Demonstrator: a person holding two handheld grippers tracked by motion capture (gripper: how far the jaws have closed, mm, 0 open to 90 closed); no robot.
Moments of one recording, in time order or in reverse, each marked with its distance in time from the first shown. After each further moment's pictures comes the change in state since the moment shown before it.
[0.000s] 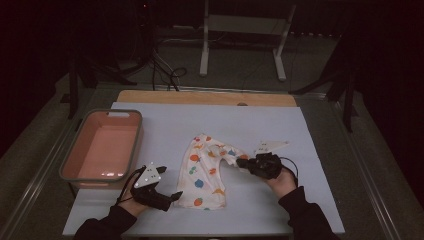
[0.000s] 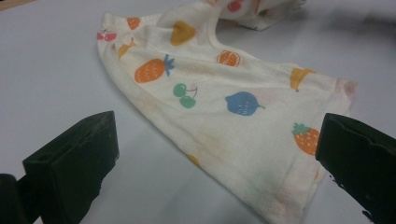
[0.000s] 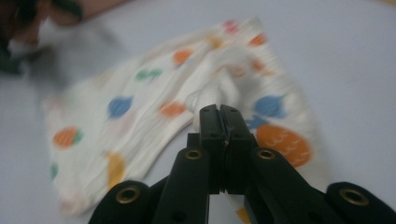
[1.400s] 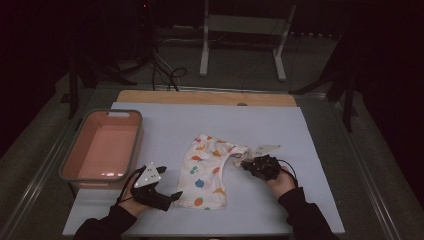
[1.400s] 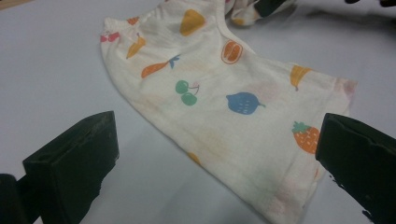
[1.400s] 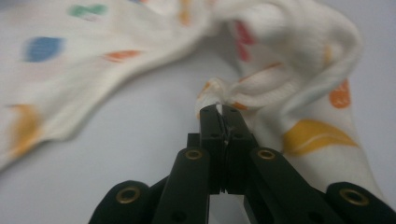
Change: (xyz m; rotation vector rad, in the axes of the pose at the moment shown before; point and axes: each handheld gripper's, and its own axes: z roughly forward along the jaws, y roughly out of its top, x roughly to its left) left arm 0.001 0.000 0.000 0.000 0.000 -0.002; right arm -0.010 -0.030 0.021 0.141 -0.090 -0.061
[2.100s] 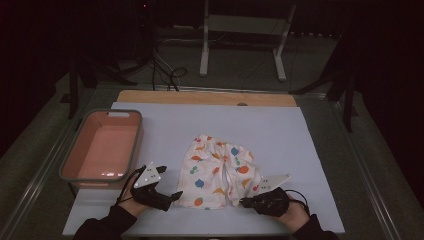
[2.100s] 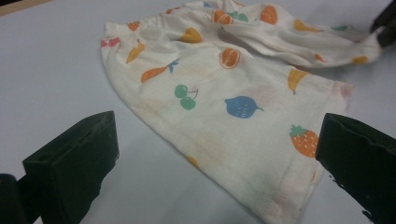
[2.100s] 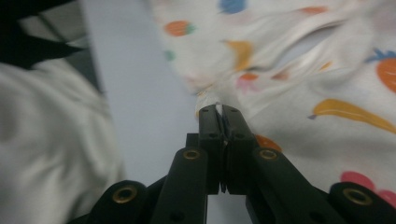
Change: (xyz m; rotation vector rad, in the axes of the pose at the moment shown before) left arm -0.001 0.002 -0.001 -0.007 0.000 0.007; right arm 0.072 -0.031 -0.049 0.025 0.290 -0.056
